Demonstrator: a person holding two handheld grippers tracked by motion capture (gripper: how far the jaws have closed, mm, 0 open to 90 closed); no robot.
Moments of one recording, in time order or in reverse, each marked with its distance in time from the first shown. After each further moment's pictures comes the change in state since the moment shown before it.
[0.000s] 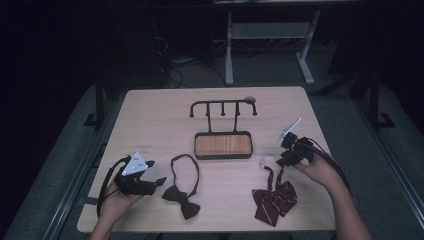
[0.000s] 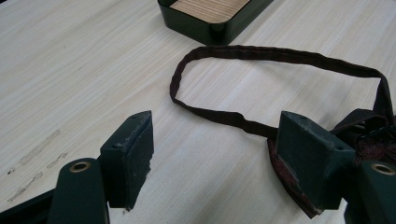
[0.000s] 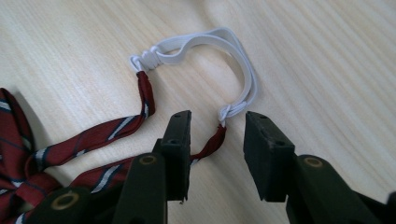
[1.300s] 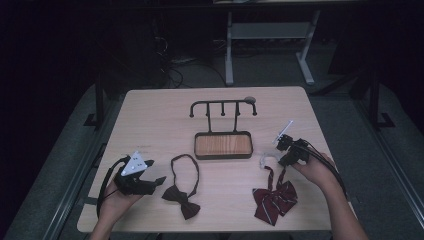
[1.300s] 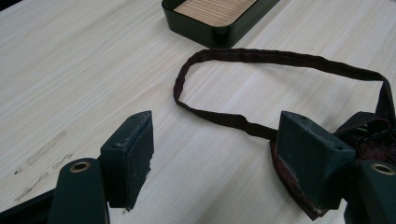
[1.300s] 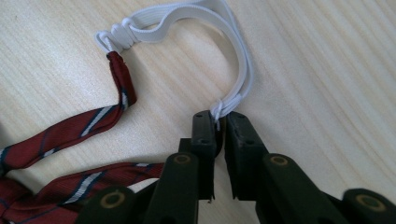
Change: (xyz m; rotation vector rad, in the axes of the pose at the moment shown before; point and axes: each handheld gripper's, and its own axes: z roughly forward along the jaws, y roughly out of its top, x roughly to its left) left arm 0.000 0.000 -0.002 -0.002 0.012 0.006; right arm 0.001 0.005 0.016 0.118 -0.057 0.002
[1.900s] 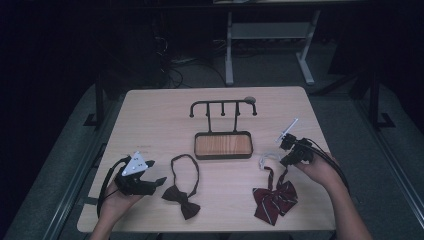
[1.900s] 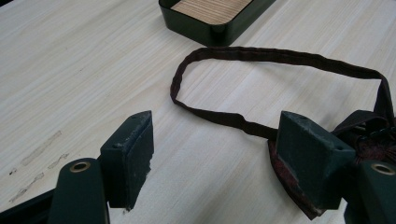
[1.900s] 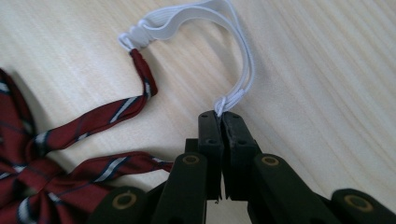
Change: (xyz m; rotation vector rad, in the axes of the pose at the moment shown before) left arm 0.000 0.000 0.001 0.008 -0.007 0.004; right arm -0.001 -0.006 -0.014 -0.033 0.063 -0.004
